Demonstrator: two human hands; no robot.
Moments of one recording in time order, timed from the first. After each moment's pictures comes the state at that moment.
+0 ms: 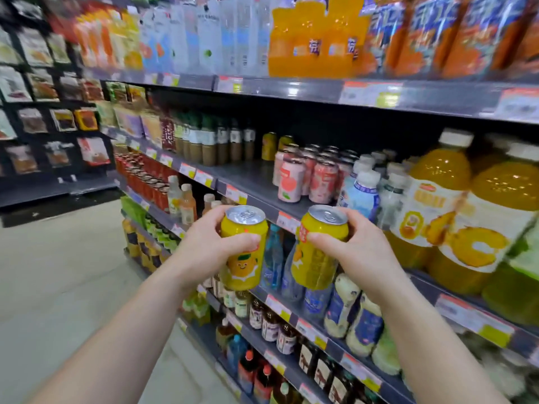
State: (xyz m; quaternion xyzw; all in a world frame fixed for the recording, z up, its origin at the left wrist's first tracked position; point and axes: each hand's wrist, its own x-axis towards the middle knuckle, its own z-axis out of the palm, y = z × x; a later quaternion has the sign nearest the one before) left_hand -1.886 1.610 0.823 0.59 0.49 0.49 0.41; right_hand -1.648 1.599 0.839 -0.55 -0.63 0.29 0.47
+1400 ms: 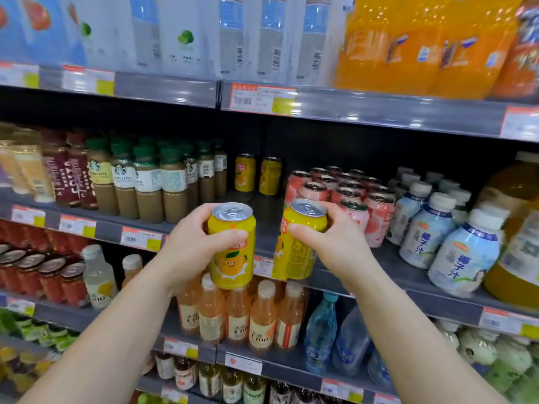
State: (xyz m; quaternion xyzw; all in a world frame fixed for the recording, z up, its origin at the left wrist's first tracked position) left_hand -2.059 1.954 0.838 0.70 0.32 0.40 0.50; right_hand -1.854 1.853 0.850 -0.66 -0.49 0.16 0.55
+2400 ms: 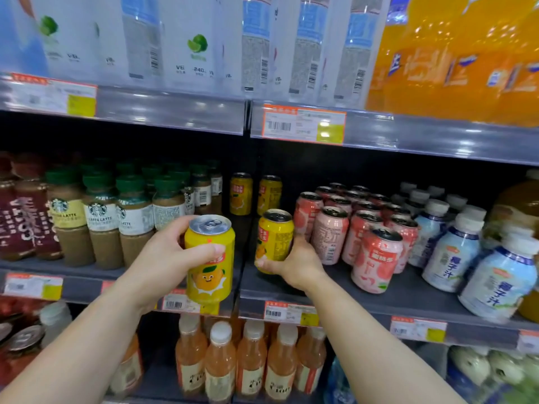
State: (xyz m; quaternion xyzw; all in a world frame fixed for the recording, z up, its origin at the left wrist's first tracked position) left_hand -2.089 2.082 0.842 0.71 0.26 0.37 0.53; right_hand -1.858 2.015 0.795 -0.80 -0.41 0.15 0.41
